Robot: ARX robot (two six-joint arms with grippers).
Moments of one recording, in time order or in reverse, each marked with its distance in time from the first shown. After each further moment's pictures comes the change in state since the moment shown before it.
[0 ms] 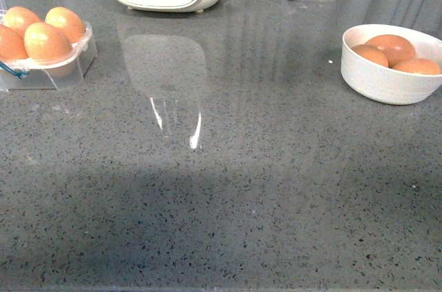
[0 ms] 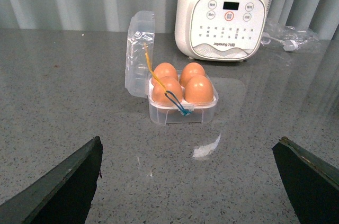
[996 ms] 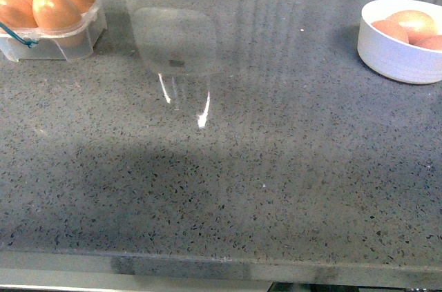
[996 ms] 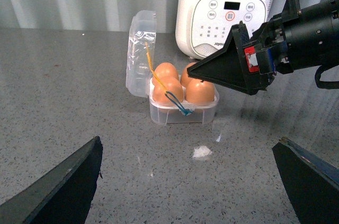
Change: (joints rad) left arm 0.000 0.000 0.000 0.000 -0.002 0.000; right arm 0.359 0.786 0.845 -0.437 -0.526 0.105
